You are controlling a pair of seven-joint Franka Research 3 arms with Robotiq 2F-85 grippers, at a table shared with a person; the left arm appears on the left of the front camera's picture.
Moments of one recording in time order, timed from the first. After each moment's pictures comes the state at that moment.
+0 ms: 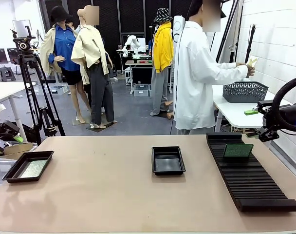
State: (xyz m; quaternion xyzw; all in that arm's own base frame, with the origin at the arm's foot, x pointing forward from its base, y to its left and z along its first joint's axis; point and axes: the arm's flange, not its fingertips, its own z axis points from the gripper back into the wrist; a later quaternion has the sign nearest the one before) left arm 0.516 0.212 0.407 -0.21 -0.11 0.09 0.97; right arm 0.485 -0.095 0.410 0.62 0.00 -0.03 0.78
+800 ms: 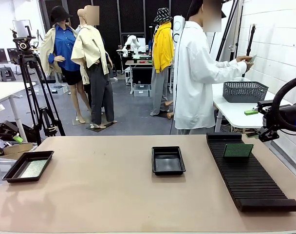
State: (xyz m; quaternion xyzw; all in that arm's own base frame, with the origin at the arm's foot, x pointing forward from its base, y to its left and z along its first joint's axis) left arm 0.515 0.214 0.407 -0.21 -0.11 0.09 0.97; right arm 0.485 -0.095 0.410 0.62 0.00 -0.03 0.78
